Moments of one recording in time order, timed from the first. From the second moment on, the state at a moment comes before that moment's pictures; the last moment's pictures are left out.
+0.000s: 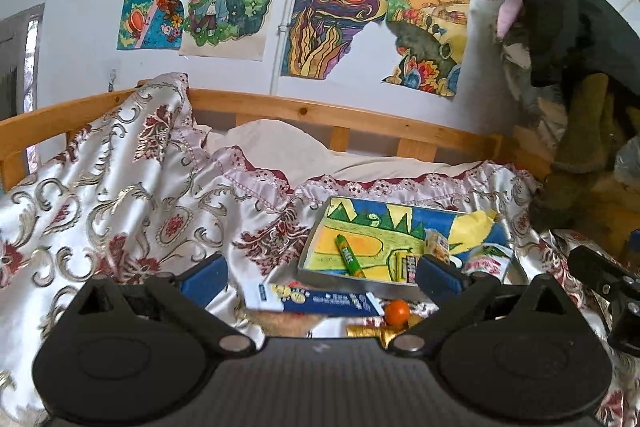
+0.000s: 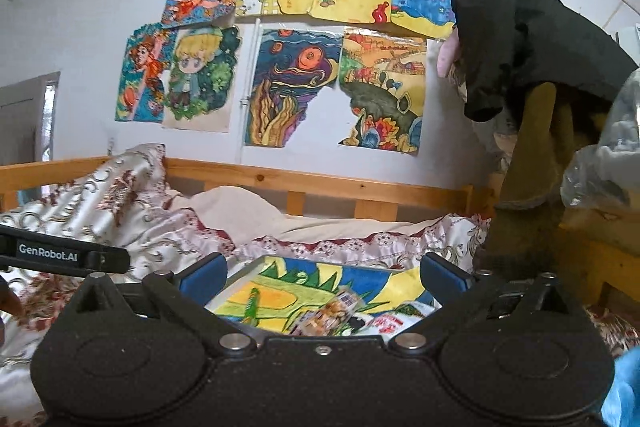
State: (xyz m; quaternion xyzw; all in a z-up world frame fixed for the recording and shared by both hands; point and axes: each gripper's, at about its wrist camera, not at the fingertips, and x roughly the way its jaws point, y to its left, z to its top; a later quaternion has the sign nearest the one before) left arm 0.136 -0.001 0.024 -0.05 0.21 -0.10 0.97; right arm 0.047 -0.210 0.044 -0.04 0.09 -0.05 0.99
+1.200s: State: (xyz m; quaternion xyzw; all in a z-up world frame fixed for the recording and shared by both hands) left arm 0.090 0.002 0.000 0.04 0.32 -0.07 0.95; right arm 0.007 -0.203 0.016 0.03 0.22 -0.08 0.97
